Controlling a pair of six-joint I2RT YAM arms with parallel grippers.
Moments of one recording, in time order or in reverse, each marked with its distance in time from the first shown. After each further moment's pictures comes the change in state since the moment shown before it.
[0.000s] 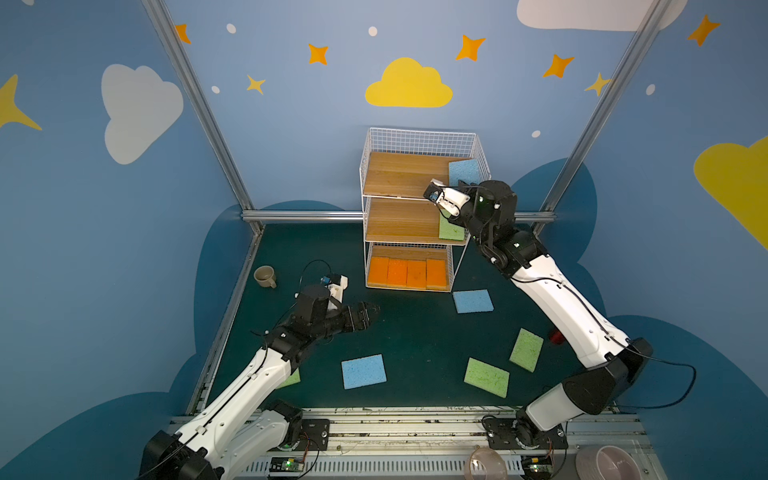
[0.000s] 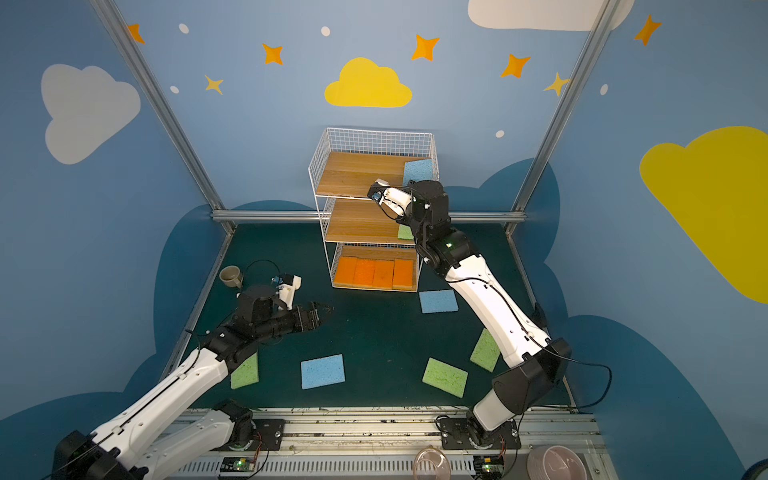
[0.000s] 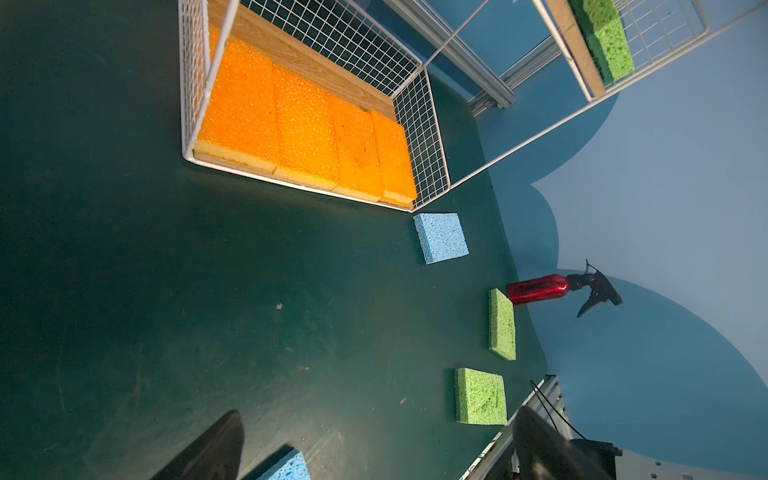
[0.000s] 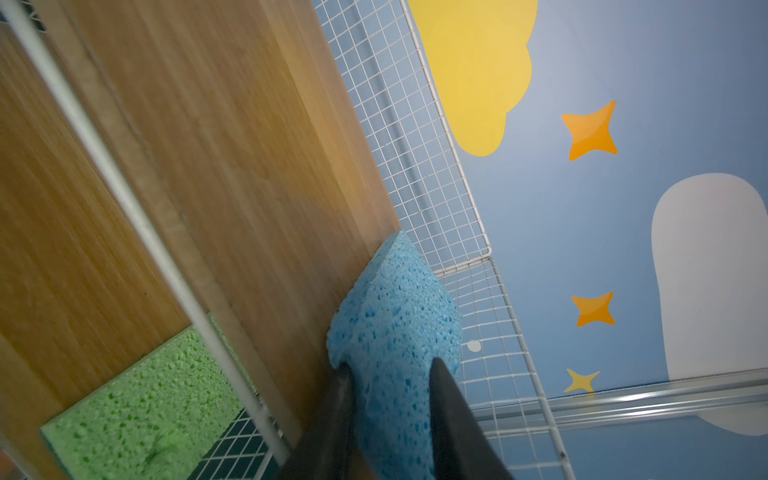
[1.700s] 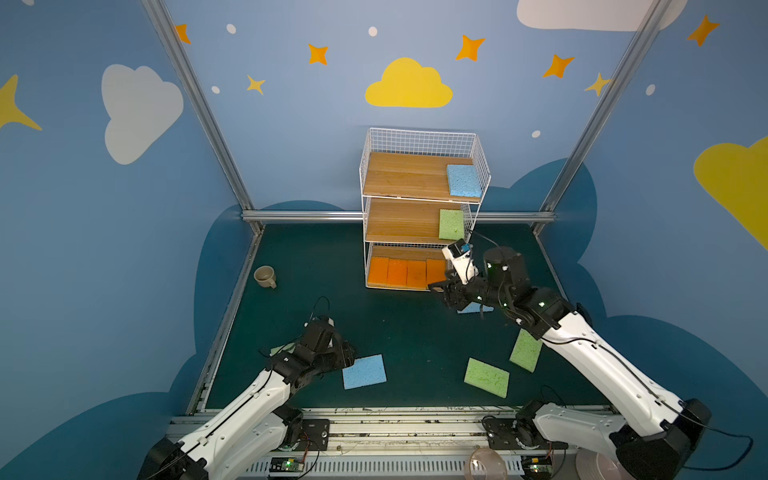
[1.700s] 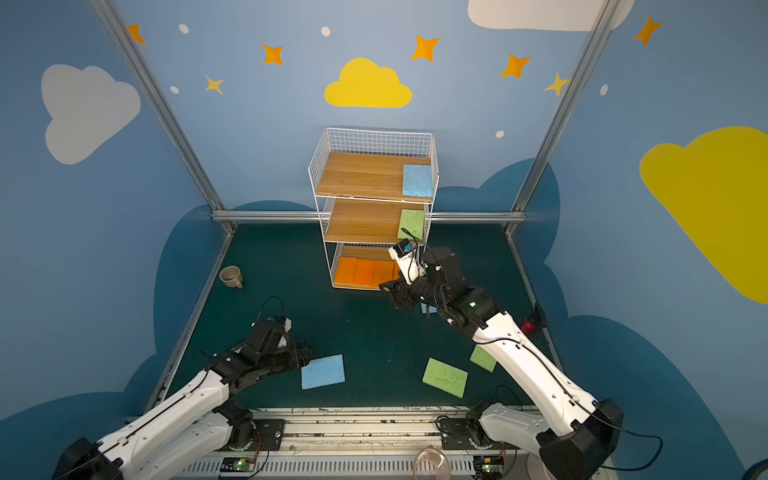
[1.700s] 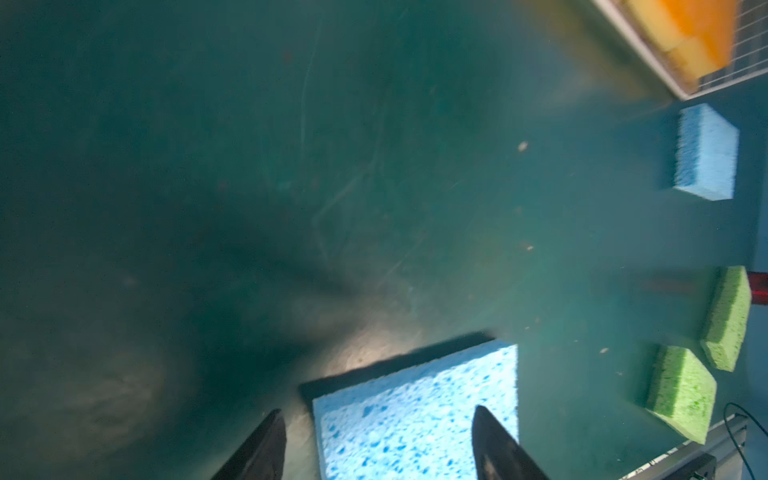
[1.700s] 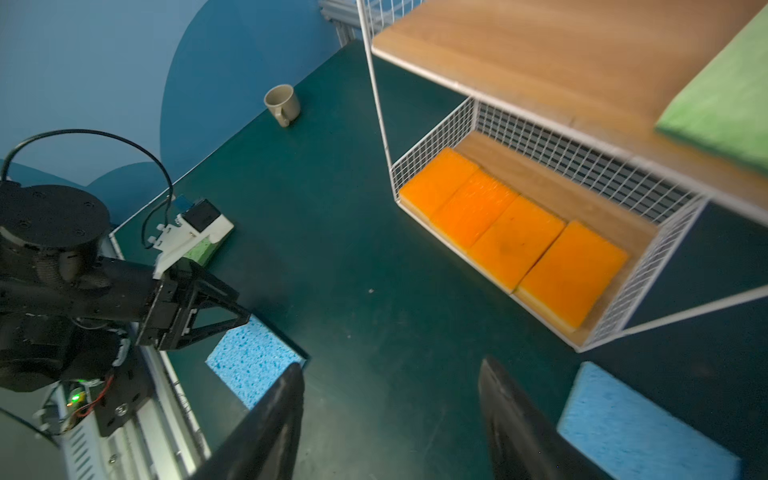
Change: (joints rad) left arm -0.087 -0.108 -0.315 -0.206 -0.247 -0.106; right arm 0.075 -0.409 -0.651 -0.220 -0.649 1.131
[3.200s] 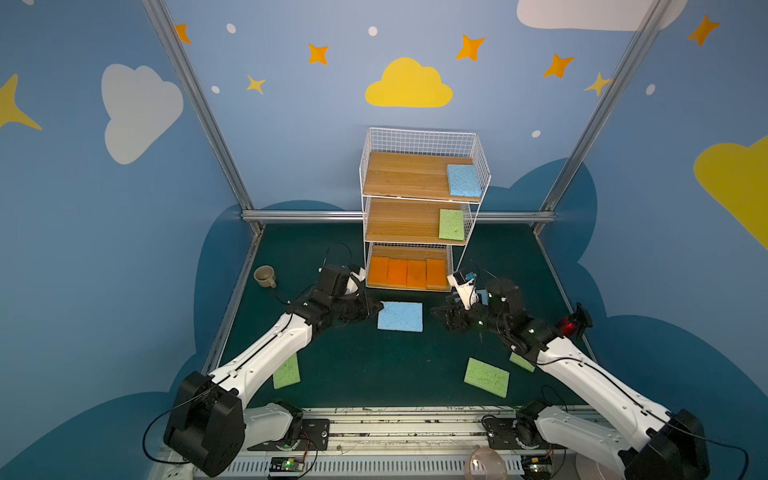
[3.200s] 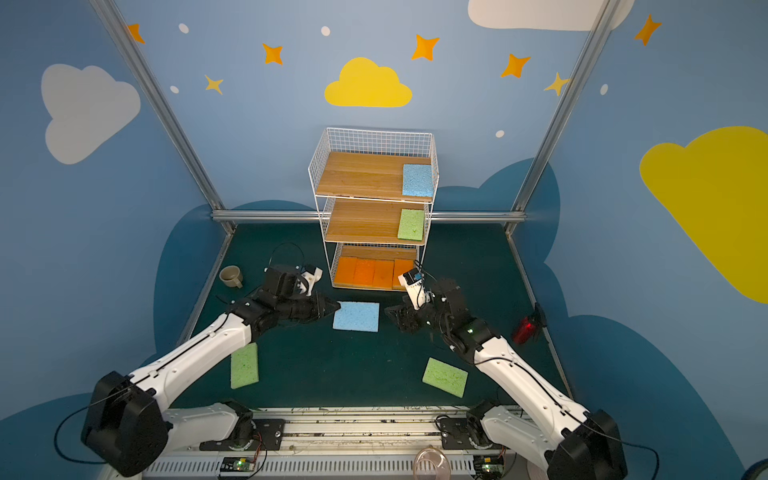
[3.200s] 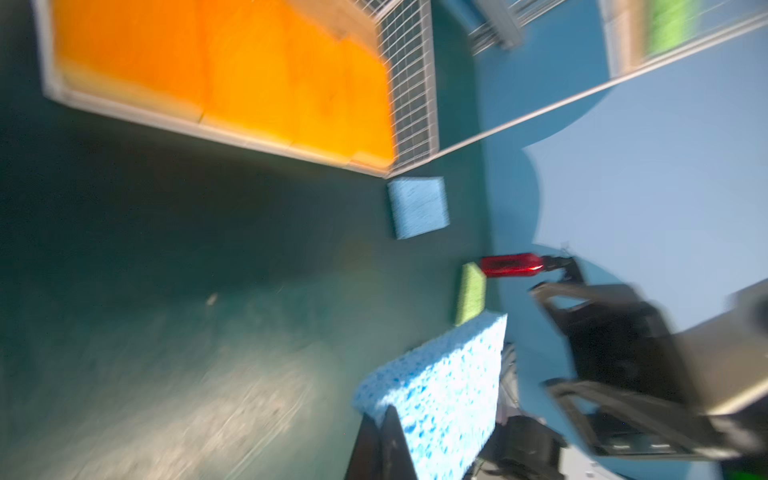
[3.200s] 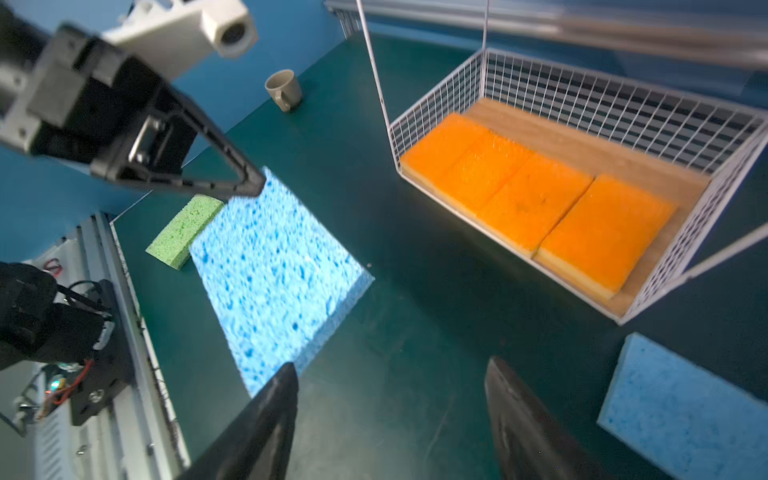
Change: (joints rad) left arm 0.096 0.431 0.627 0.090 0.436 0.065; right arm -0.075 -0.172 -0.389 0.338 -0.081 -0.050
